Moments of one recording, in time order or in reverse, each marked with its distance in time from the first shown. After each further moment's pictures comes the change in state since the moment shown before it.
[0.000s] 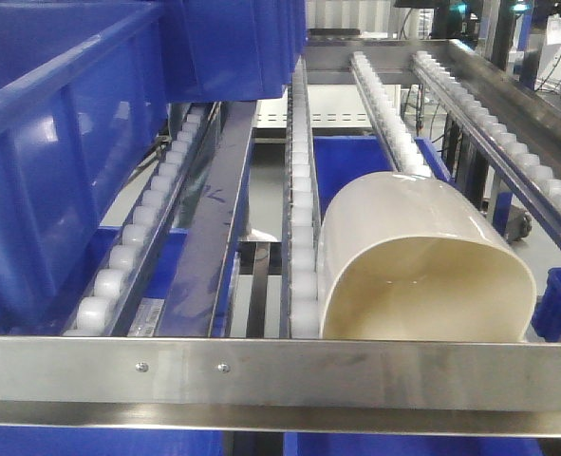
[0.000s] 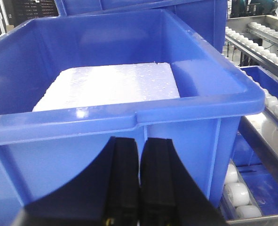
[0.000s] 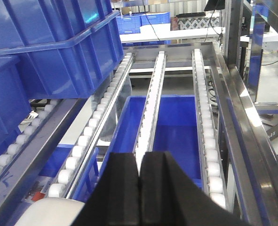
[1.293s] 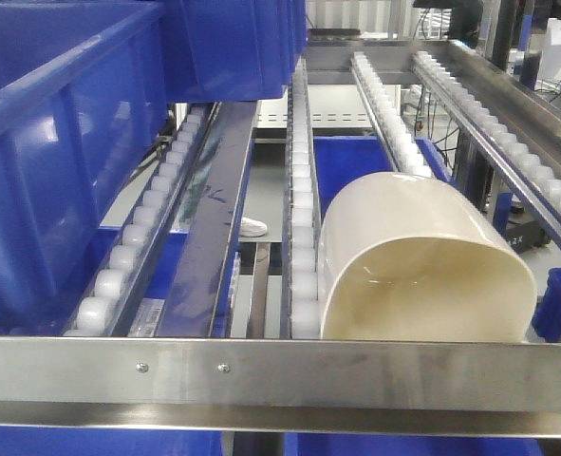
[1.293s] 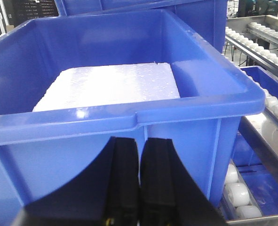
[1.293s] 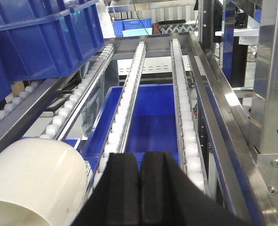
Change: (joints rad) left arm 0.000 0.000 0.000 0.000 0.000 0.000; right arm -0.030 -0.525 0.342 0.000 0.154 0.000
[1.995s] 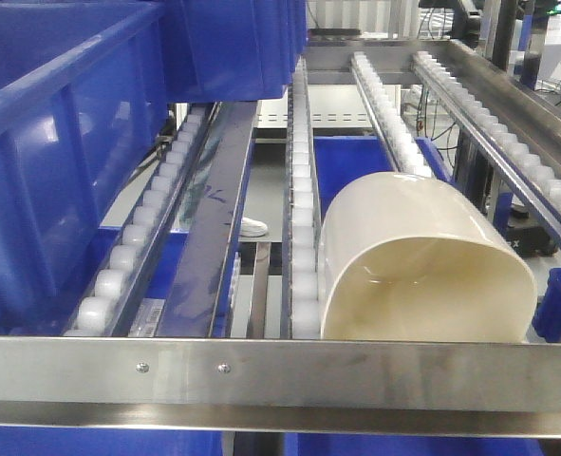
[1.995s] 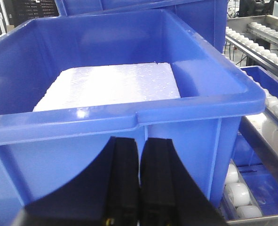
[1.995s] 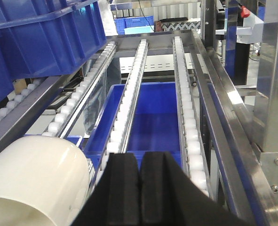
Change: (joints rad) left arm 0.000 0.000 0.000 0.000 0.000 0.000; right arm 0.000 0.000 0.000 0.159 0.004 -0.164
